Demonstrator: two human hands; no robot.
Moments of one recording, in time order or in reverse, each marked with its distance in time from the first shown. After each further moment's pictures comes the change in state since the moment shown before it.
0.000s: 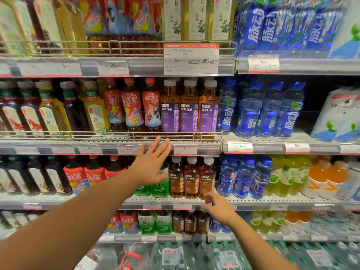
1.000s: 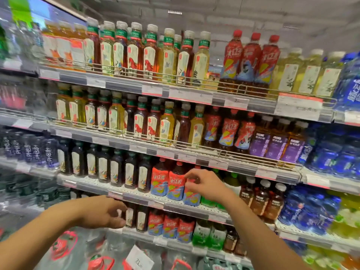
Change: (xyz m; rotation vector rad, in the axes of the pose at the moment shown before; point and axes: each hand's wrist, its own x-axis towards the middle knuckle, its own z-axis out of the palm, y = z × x) left_hand -0.412 -0.255 -0.021 -0.496 -0.536 -0.303; right_hand -0.067 -0.392 0.123 -0.206 -0.018 -0.551
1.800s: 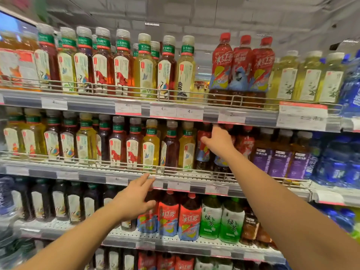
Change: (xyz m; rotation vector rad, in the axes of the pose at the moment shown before) left_hand 0.191 0.036 -0.088 0.005 0.505 0.157; right_hand 0.176 0.042 -0.142 -0.230 0.531 0.322
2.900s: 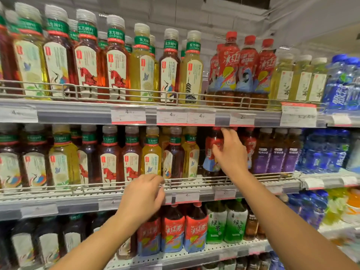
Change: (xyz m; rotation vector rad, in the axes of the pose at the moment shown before) left_hand 0.059 -0.044 -0.016 -0.015 0.568 0.369; right_hand -0.038 -0.019 0.031 -0.189 0.449 0.011
